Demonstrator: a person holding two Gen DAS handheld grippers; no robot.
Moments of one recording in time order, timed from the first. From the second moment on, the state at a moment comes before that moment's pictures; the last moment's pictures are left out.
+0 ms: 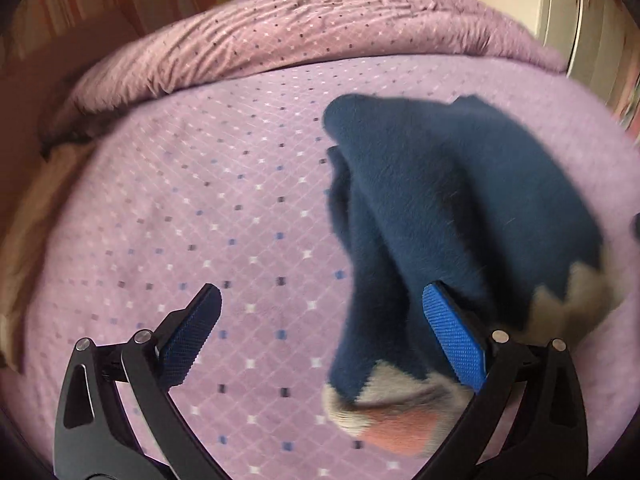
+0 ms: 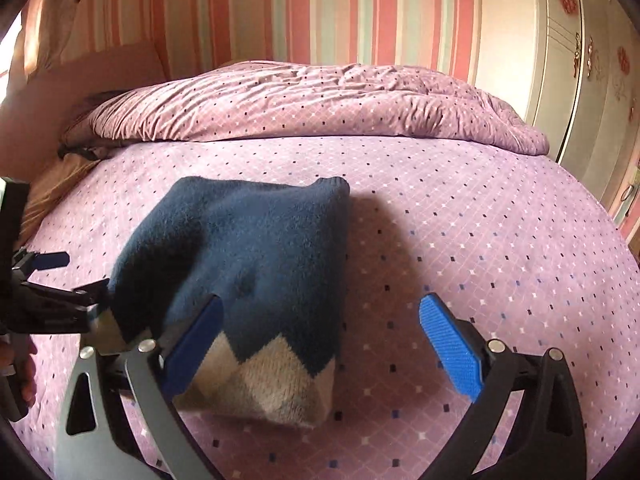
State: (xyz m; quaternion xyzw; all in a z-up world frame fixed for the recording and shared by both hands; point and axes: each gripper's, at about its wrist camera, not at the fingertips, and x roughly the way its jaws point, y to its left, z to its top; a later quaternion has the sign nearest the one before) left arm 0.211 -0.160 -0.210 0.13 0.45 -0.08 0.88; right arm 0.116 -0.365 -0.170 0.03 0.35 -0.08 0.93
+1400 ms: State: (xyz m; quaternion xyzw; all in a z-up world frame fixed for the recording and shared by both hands) left arm 0.171 -0.082 -0.195 0.05 0.43 -0.07 0.90; right arm 0.081 -0.336 -0.181 0.07 0.34 -0.11 0.93
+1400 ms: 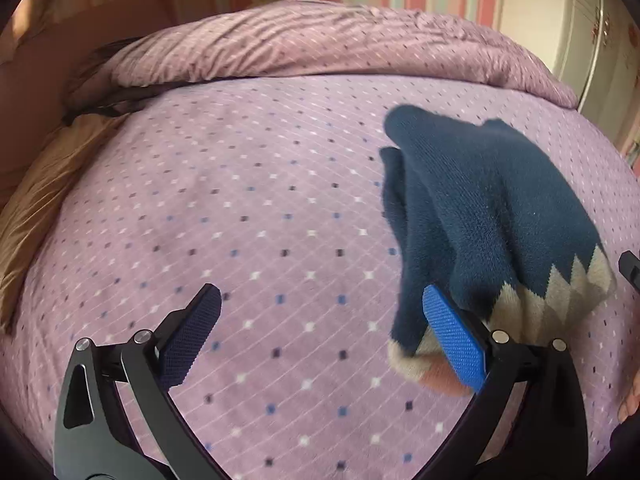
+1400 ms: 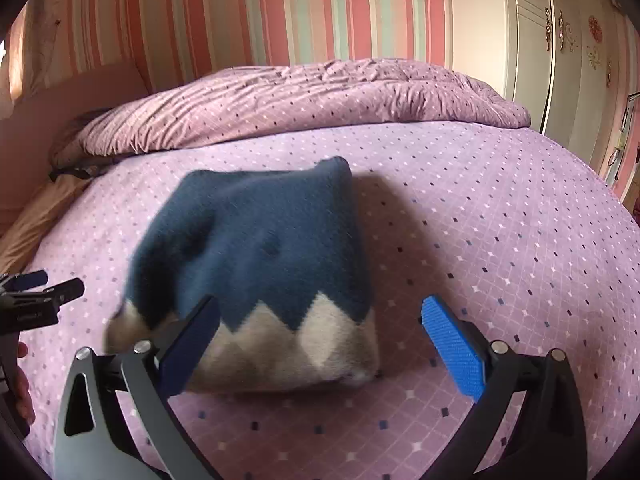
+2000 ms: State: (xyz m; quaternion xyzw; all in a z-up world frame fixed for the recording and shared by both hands) left arm 0.044 -0.043 -0.137 0.04 0.40 -0.09 0.91; right arm 0.001 -0.269 -0.120 0.03 0.32 -0.12 0.94
